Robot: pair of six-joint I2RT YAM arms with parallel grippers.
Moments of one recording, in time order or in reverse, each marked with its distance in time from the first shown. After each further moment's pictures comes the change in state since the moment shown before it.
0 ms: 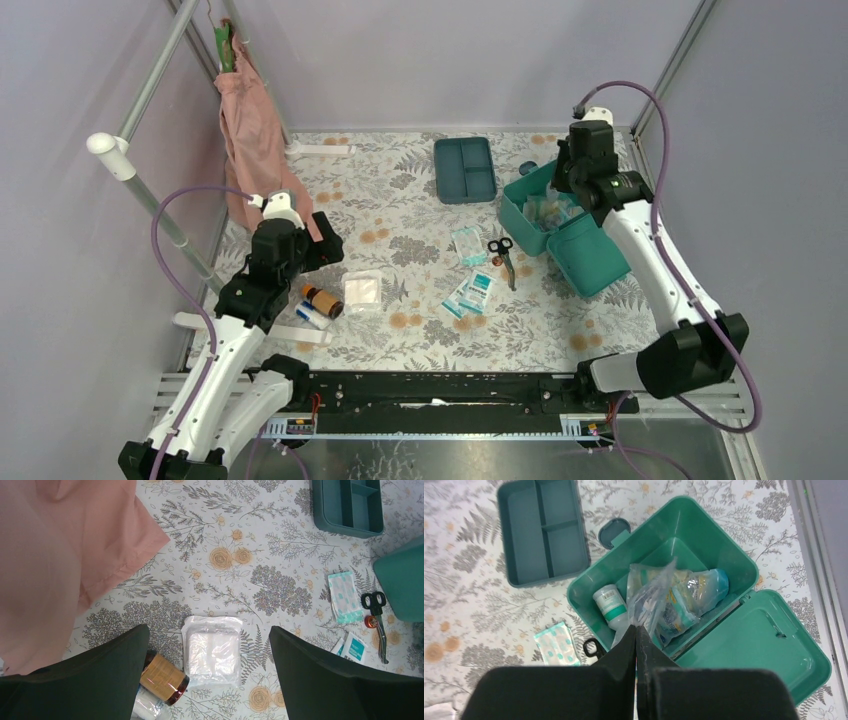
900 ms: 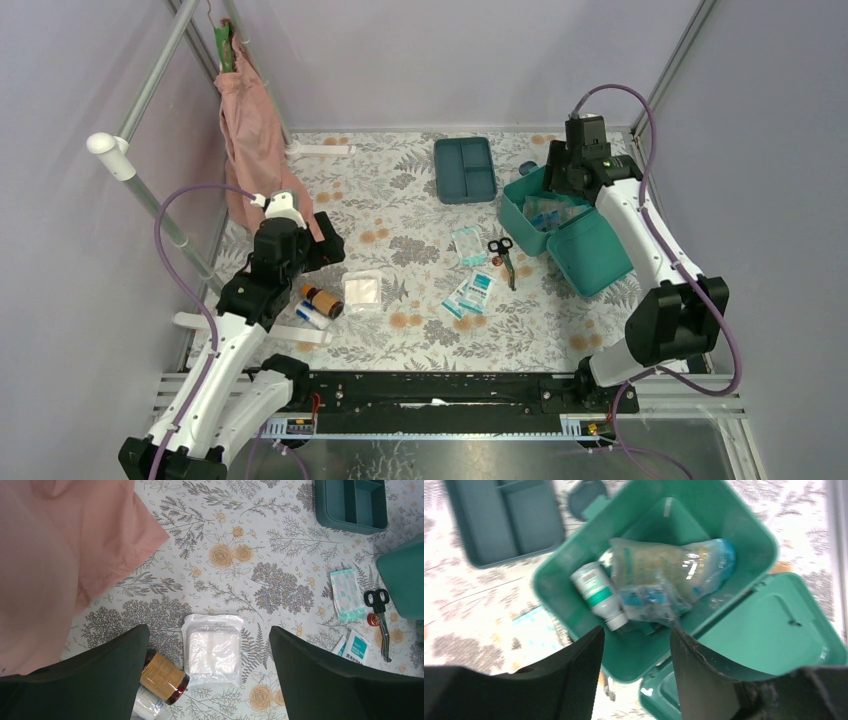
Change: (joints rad) left arm -0.006 0.014 0.000 0.000 -0.001 0.000; right arm -0.064 0.203 0.075 -0.121 -0.031 0.007
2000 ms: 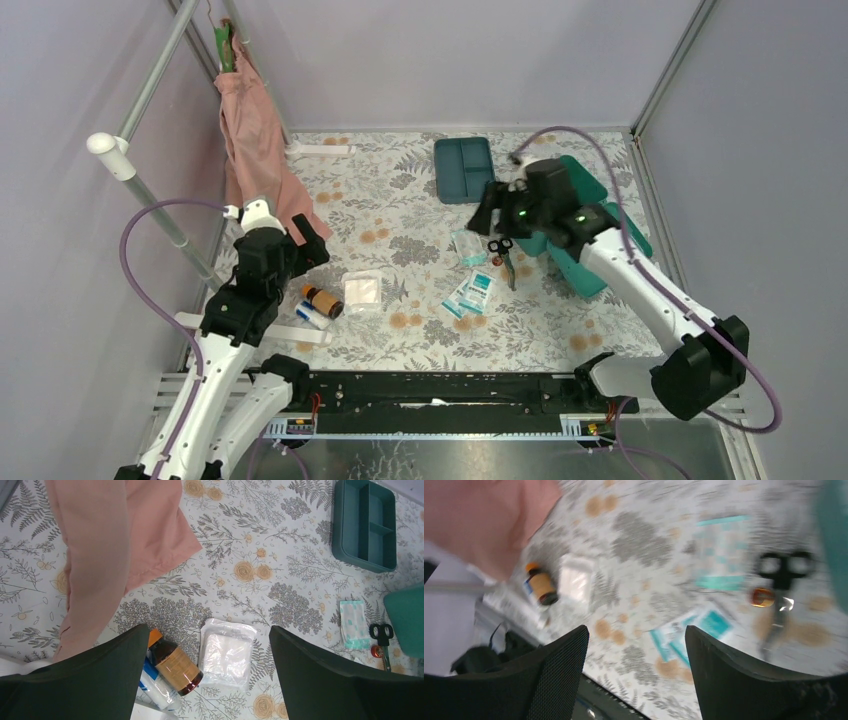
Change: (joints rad) left arm 0.000 -0.102 0.041 -0.122 -0.148 -0.070; right arm 0.215 -0.262 -0.292 0.165 -0.488 0.209
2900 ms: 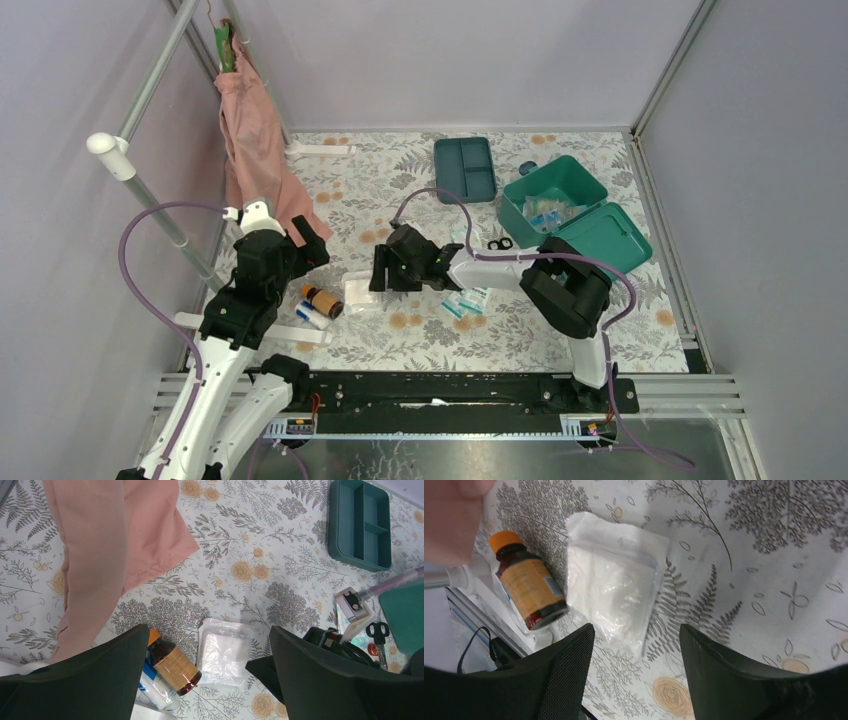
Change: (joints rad) left arm 0.000 -0.024 -0.010 0.005 0.003 0.001; right arm 0.596 0.684 0.082 0.493 0.199 0.358
